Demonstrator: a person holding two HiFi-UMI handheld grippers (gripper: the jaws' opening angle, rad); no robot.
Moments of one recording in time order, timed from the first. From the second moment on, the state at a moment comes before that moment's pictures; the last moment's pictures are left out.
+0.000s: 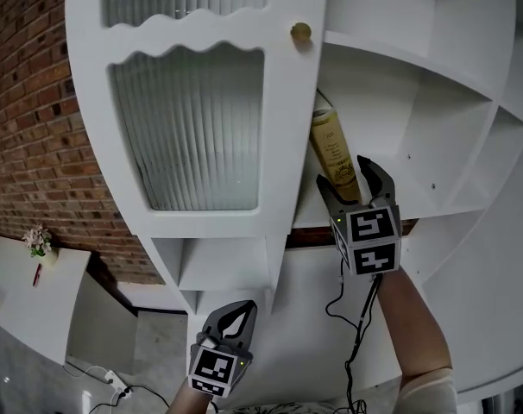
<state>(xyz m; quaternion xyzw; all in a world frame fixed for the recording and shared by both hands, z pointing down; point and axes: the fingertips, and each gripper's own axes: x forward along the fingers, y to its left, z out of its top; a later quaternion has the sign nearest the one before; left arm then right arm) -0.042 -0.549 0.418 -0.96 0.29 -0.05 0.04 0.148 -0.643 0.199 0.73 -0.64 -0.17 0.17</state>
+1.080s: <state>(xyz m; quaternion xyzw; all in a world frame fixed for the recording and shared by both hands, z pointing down) -0.106 -0.508 0.408 -0.94 0.33 -0.02 -0.01 0.130 -0.593 0.179 0.76 -0.59 -0.21 0.17</state>
